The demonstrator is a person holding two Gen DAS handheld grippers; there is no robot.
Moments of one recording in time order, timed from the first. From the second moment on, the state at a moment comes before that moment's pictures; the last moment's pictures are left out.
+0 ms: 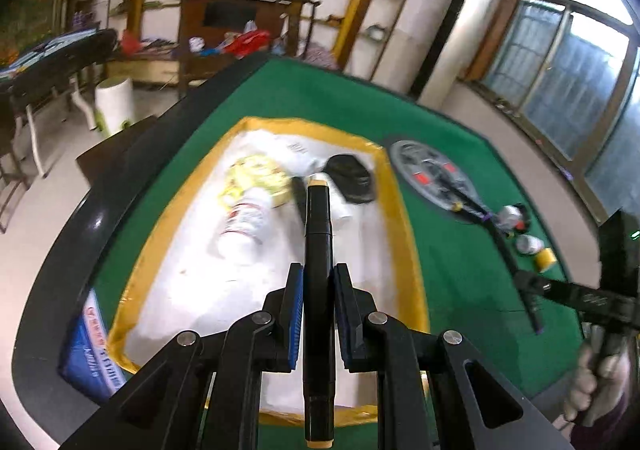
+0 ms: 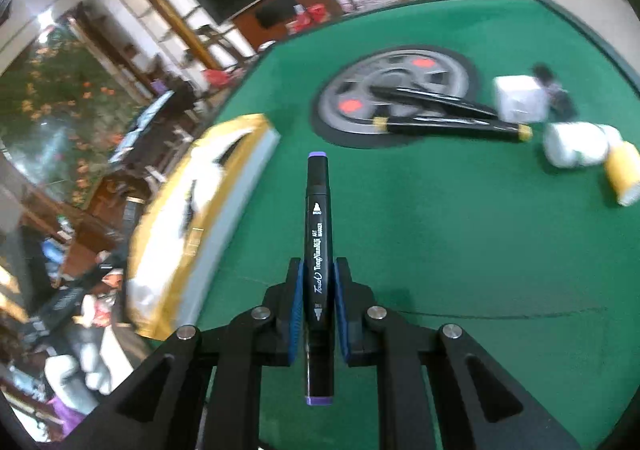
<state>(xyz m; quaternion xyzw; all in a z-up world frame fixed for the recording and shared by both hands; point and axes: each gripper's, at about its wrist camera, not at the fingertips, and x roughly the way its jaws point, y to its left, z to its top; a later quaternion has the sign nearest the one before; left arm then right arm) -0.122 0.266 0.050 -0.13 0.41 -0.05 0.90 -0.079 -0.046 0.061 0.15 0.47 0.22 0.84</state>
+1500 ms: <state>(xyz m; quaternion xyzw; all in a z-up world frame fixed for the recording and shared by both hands) -0.112 0.275 0.055 -0.06 0.39 0.13 0.91 -0.056 0.091 0.098 0.03 0.42 0.22 0.88</state>
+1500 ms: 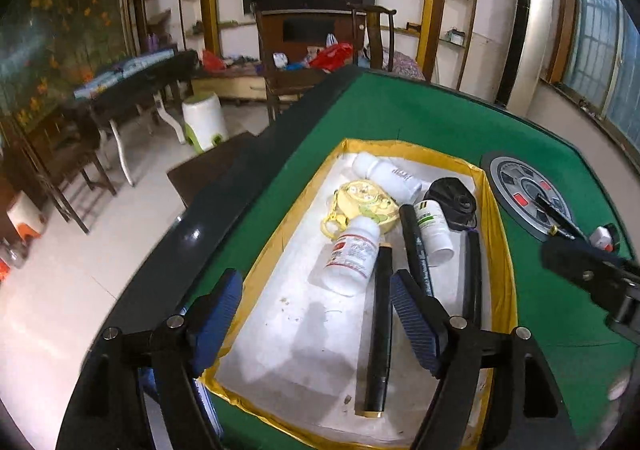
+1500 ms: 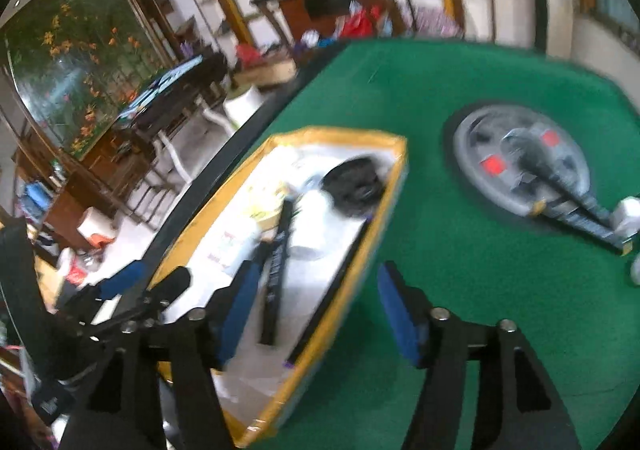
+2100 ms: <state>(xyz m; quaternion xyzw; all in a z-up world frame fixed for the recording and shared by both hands) -0.129 0.163 0.078 0.06 0.37 0.08 0.92 -0.081 -0.041 0.101 0.05 0.34 0.10 0.93</state>
